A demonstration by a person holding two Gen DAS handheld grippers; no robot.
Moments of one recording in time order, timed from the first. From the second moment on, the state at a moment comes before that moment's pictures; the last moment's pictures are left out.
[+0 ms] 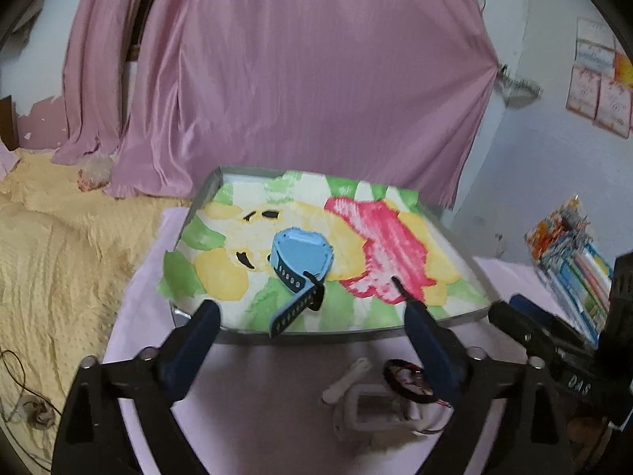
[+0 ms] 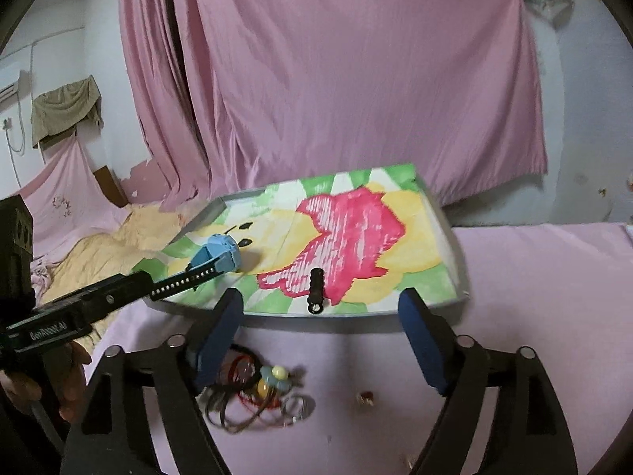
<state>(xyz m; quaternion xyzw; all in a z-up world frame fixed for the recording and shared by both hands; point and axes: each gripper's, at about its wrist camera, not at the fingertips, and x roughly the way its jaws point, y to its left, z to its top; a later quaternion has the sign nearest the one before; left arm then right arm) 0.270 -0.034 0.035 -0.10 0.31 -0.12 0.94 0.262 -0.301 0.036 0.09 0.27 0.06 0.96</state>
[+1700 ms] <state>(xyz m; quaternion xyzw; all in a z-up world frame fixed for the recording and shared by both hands) 0.199 -0.079 0.000 0.01 0.32 -0.12 0.94 0.188 -0.333 -0.007 0.06 0.31 -0.01 0.95</state>
